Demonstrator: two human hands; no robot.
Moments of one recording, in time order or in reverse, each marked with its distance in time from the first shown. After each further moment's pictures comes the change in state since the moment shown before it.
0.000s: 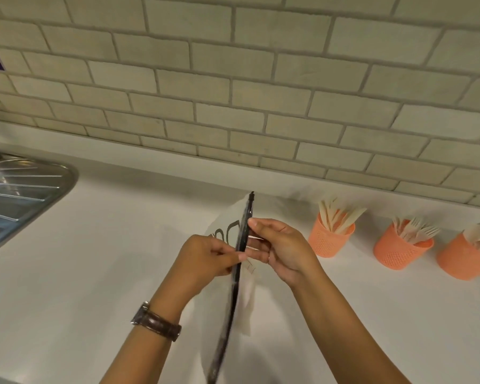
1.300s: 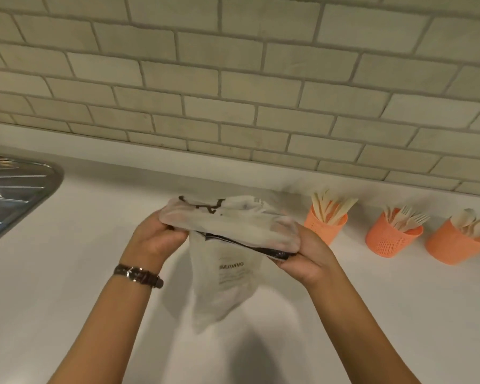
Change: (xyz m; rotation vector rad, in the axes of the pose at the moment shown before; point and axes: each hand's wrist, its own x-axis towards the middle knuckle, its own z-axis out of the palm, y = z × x) left_hand 0.054 -0.007 -0.056 -1.696 -0.353 -0.400; right_hand -0.005 -0.008 -0.032 0.506 -0.042 0.246
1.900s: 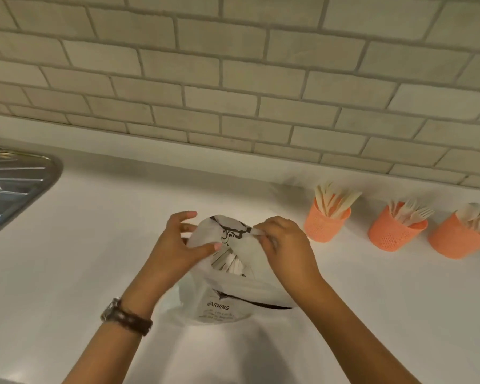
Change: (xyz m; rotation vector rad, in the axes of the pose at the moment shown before) left_hand -0.029 -0.043 -0.024 1.727 0.454 0.440; right_hand 0.025 0.036 -0.030 -1.788 0.265 -1.021
